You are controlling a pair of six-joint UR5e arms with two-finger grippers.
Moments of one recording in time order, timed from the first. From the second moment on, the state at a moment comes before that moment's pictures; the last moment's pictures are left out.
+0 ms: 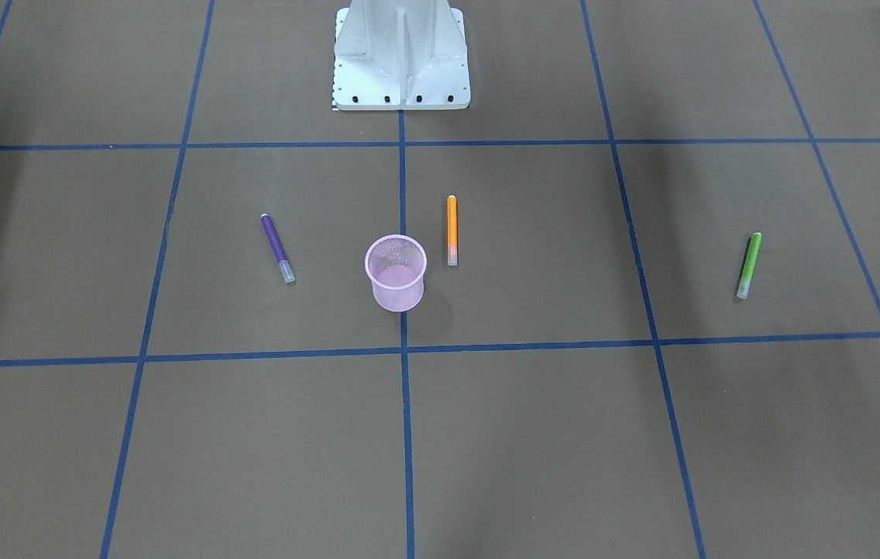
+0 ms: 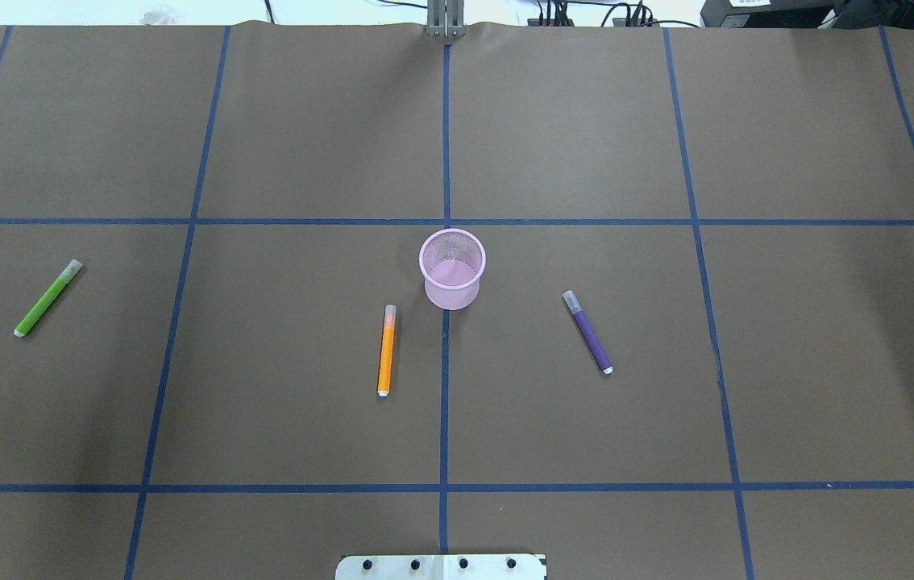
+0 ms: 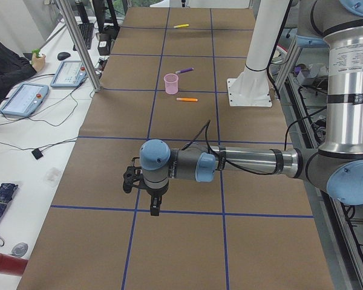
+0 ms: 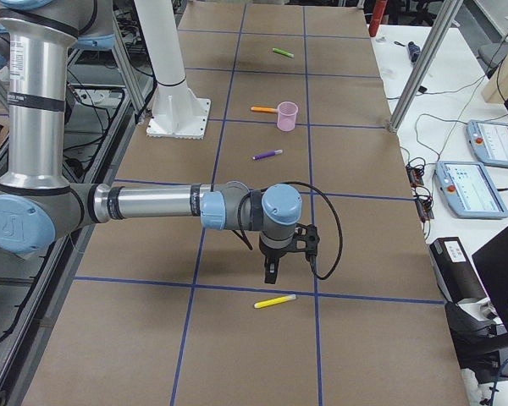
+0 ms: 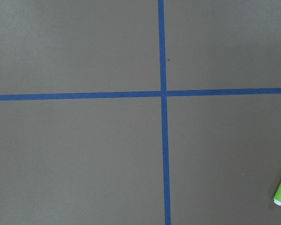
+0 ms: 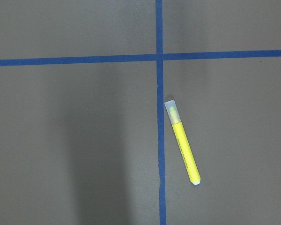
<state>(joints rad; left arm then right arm) -1.59 -1.50 -1.68 -1.62 -2.36 -0.02 1.53 -1.69 1.76 -1.64 2.37 0.07</state>
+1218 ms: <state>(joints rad) -1.56 -1.54 -1.69 -1.68 -2.41 -0.04 1.53 -1.69 1.77 -1.64 2.37 0.06</state>
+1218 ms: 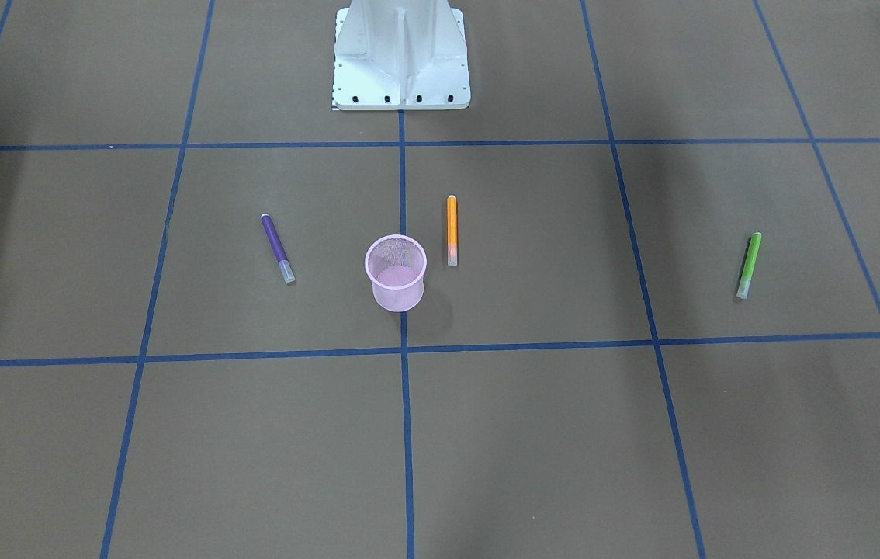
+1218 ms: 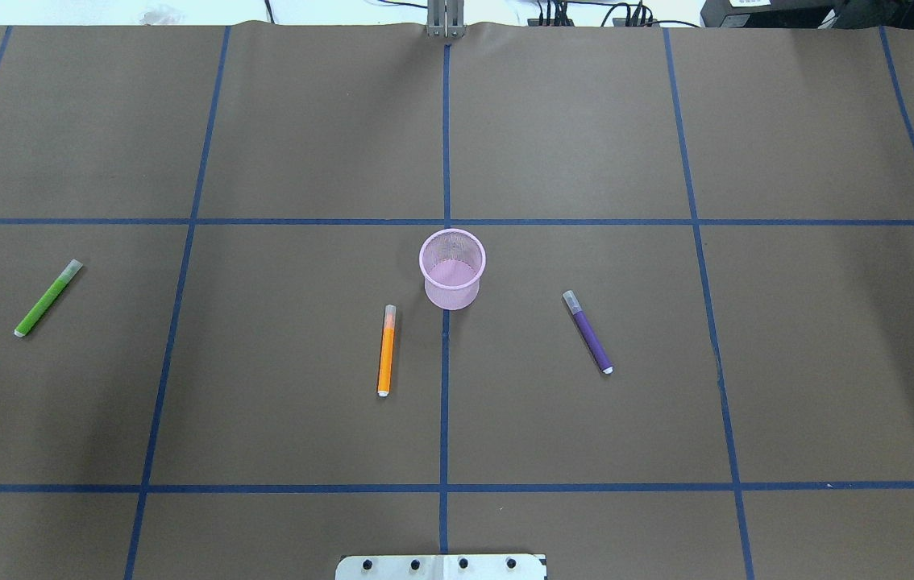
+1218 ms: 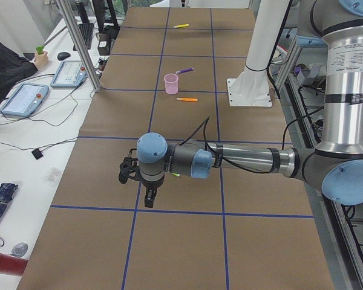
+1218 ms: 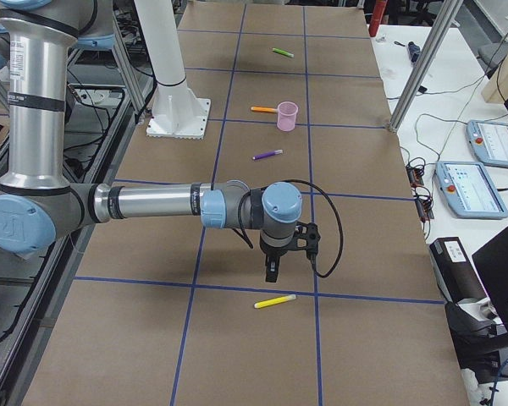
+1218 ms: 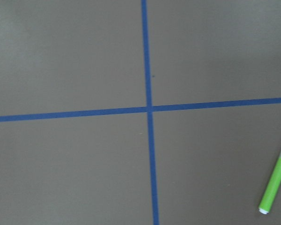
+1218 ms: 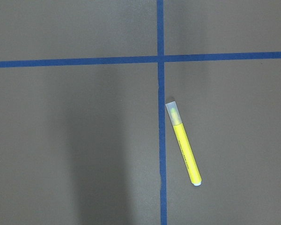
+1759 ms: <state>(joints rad) -1.39 -1.64 -1.71 -1.74 -2.44 -0.07 1.53 -1.66 1.78 -1.64 2.38 0.06</state>
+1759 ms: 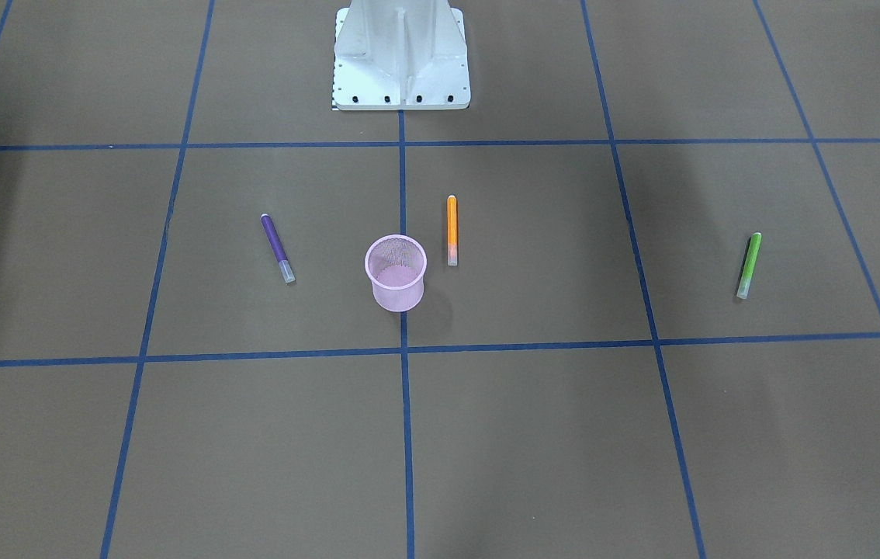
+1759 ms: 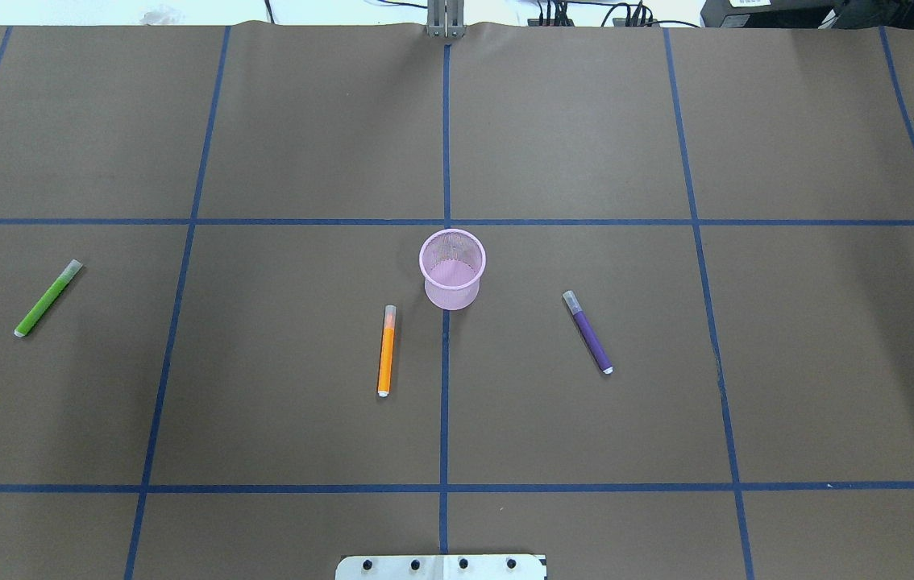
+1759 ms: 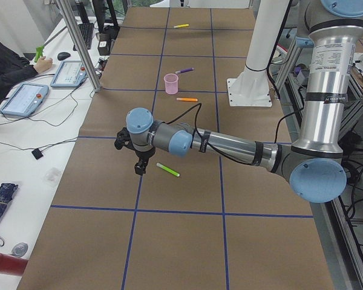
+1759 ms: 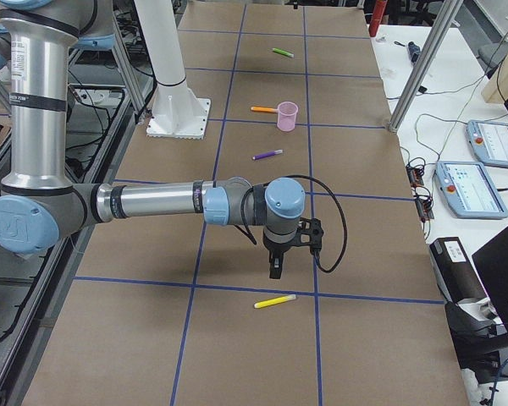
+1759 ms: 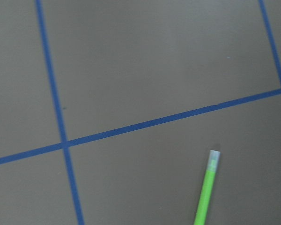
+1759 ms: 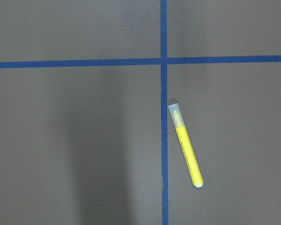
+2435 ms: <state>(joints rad) -1.21 -1.62 -1.71 -1.85 -2.26 -0.14 1.53 -1.64 1.79 -1.64 2.38 0.06</state>
